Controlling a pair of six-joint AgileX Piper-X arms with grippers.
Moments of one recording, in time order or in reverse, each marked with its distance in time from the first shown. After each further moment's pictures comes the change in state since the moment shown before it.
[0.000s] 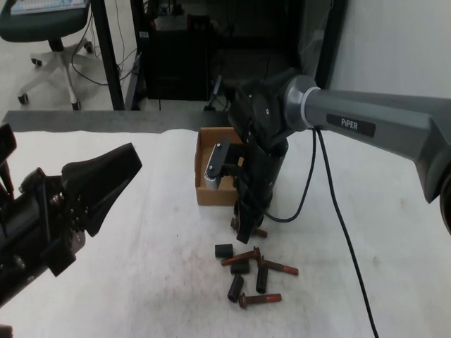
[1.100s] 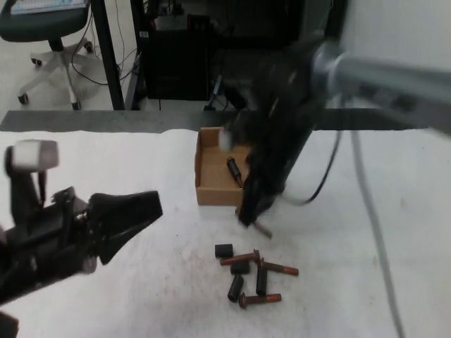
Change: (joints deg) left arm 0.0 0.0 -1.7 14.9 13.3 -2.2; right arm -6.9 -14.5 0.5 11.7 -20.6 9.9
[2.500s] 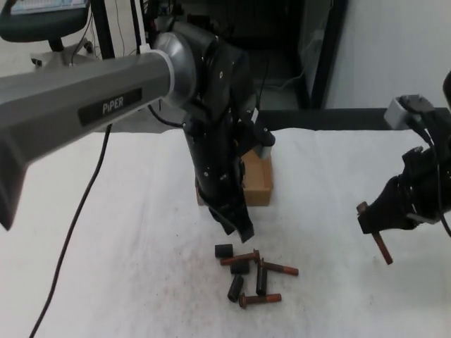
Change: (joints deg) left arm -29.1 39.7 -79.1 135.7 -55.6 78.9; right arm -20.2 -34.8 40.6 -11.2 -4.7 8.1
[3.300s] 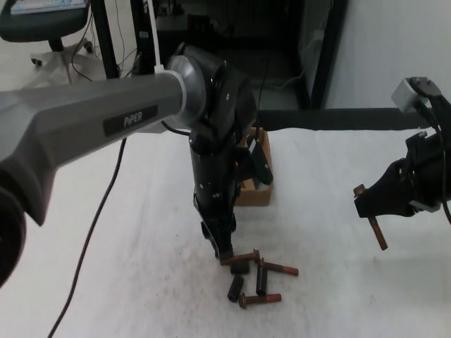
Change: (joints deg) left arm -0.1 4.2 -0.1 -0.6 -8.5 15.4; right arm 0.0 -1.8 0.1 -2.8 -3.8 1.4
